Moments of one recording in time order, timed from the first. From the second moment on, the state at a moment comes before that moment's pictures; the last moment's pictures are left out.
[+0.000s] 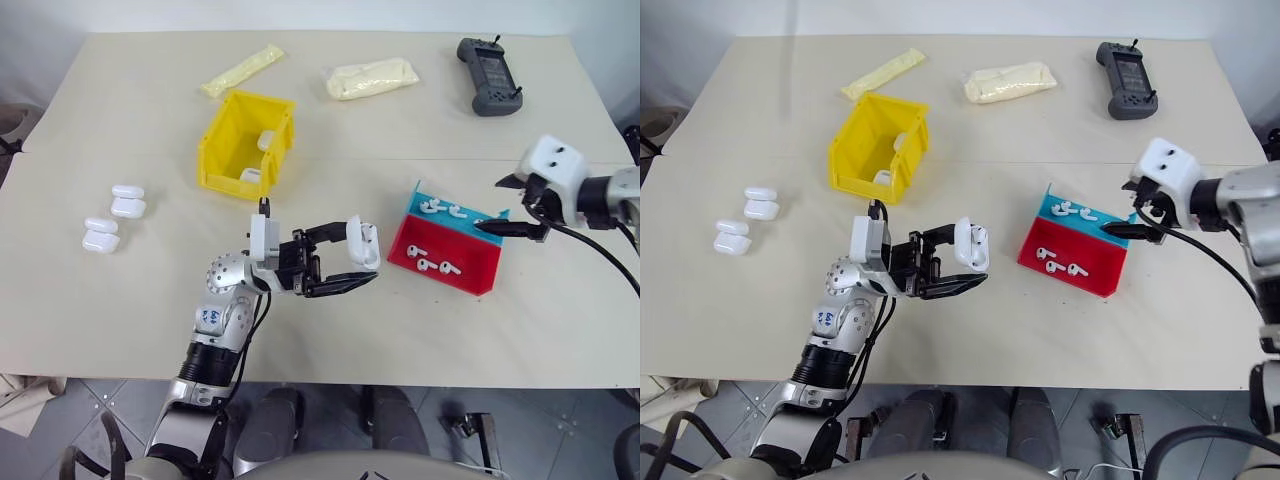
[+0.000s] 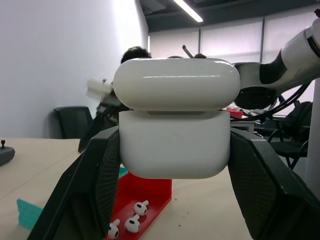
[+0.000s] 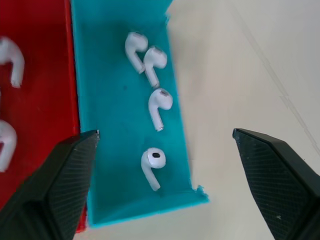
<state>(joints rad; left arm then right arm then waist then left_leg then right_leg) -0.41 0.12 -0.10 0.11 -0.54 -0.09 -1.21 -0.78 -1.01 0.22 0.38 0.08 0.35 1.20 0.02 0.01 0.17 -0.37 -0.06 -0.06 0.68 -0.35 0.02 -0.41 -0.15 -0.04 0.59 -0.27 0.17</state>
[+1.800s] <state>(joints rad) -0.39 0.11 -0.10 0.10 -0.53 -0.11 -1.16 -1.11 -0.85 0.45 0.91 -0.40 0.03 1.44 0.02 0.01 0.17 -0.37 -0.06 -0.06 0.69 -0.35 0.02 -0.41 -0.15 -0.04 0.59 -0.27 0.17</state>
